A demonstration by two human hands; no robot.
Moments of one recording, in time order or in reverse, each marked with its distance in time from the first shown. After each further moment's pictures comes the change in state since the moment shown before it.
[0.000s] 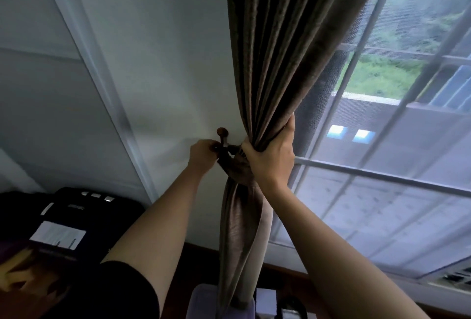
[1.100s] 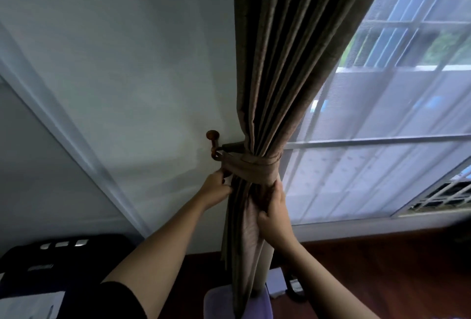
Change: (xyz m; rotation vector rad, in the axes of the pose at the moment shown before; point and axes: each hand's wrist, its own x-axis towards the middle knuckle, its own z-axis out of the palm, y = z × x) left_hand -0.002 -0.055 0.042 -0.190 -0.678 0.169; right_hand -0.094 0.091 0.047 -0.004 -0.132 0.199
